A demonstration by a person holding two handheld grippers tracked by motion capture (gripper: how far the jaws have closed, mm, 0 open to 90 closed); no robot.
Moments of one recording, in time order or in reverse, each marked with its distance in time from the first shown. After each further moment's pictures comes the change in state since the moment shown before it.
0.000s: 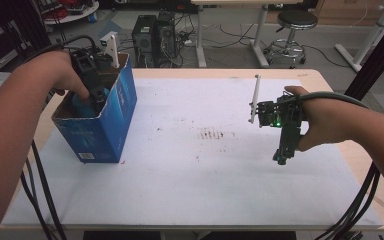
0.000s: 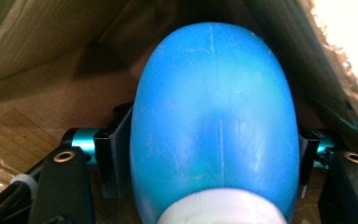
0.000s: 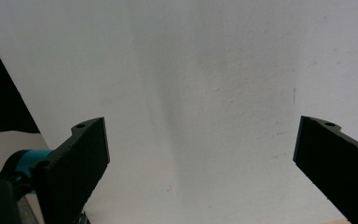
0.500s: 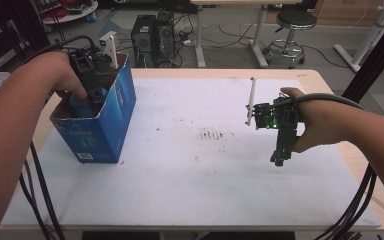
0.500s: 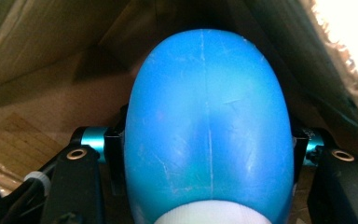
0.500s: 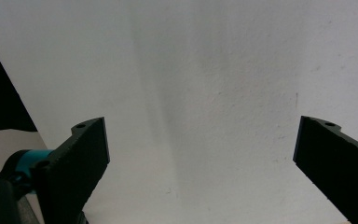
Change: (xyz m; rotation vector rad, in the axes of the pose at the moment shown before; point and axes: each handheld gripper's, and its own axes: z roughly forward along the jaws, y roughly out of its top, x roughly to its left) left arm 0.001 0.001 0.003 0.001 0.001 0.019; right arm 0.000 0.005 0.003 0.011 0.002 -0.015
